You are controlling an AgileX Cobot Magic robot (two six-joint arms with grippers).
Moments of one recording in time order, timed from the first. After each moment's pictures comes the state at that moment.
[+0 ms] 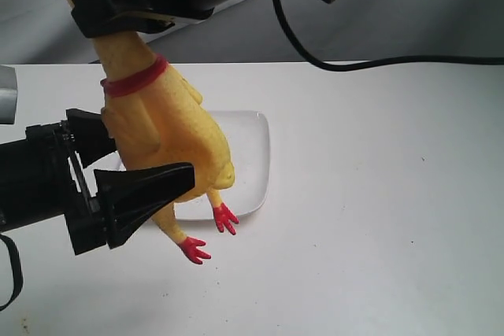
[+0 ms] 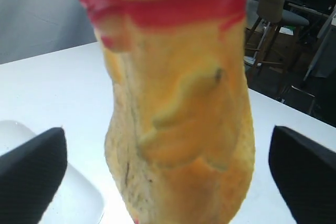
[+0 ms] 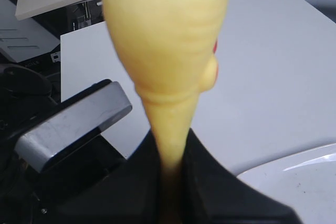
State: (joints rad) left arm -0.10 1.26 -0.40 1.12 -0.95 -0.99; right arm 0.71 1.69 -1.64 0.83 0.83 -0.76
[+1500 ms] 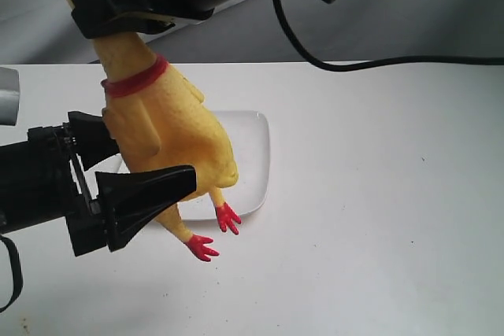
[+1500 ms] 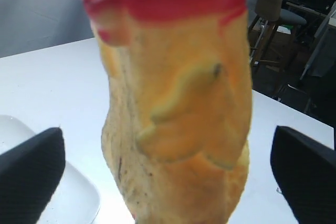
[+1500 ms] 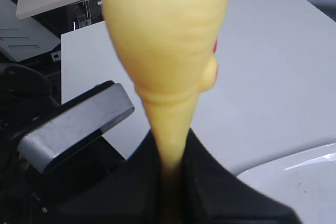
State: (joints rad) left arm -0.10 1.26 -0.40 1.13 -0.94 -1.01; right arm 0.71 1.69 -1.64 0.83 0.84 -0.76
